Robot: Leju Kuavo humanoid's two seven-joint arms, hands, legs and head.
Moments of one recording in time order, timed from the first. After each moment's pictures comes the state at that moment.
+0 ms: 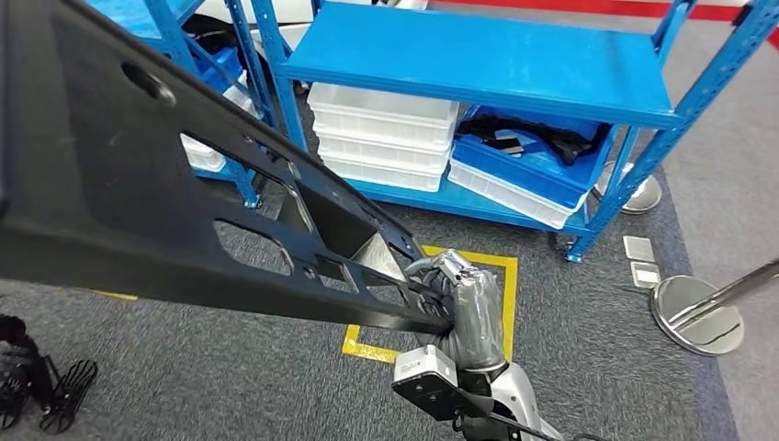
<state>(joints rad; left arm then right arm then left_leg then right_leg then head) -0.13 -0.08 -1.18 -0.33 1.12 0.62 -0.44 -0.05 -0.22 0.60 -1.98 0.91 -0.69 0.11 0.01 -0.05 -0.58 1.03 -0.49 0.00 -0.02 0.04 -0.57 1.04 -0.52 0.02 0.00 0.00</state>
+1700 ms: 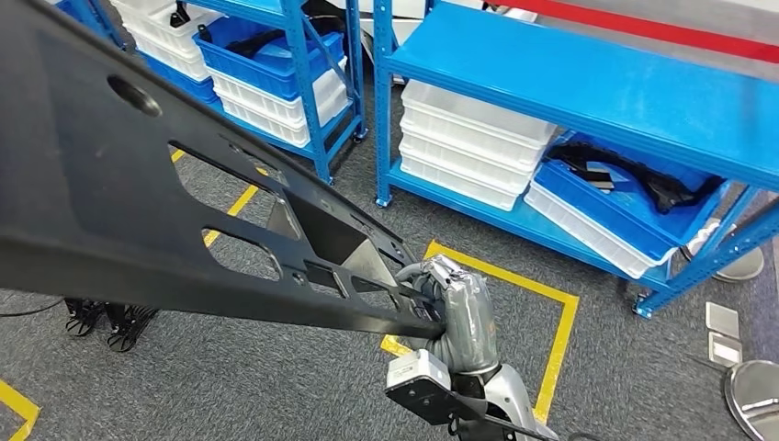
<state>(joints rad) -0.12 -0.08 -1.18 -0.33 1.12 0.63 -0.45 -0.05 -0.23 0.61 -1.99 0.90 -0.69 0.11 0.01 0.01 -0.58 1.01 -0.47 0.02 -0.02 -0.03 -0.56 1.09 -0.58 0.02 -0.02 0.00</state>
